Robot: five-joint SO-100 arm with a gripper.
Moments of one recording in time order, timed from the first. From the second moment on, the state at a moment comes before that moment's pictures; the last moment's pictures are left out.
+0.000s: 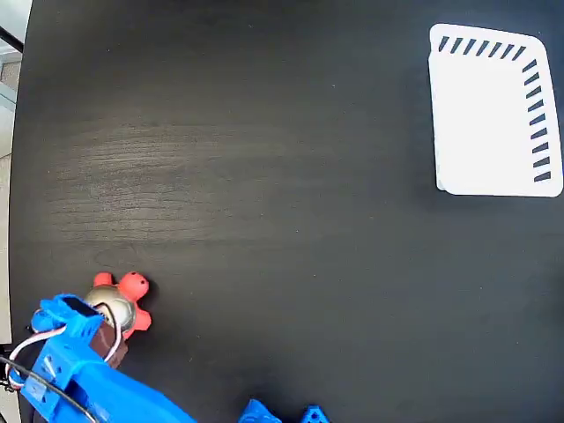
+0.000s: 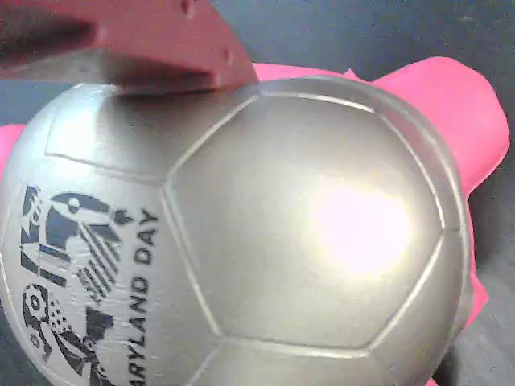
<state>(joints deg) -51.8 87.1 110.5 73.9 -3.3</state>
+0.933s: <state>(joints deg) -20.3 96.9 72.7 100.9 -9.6</state>
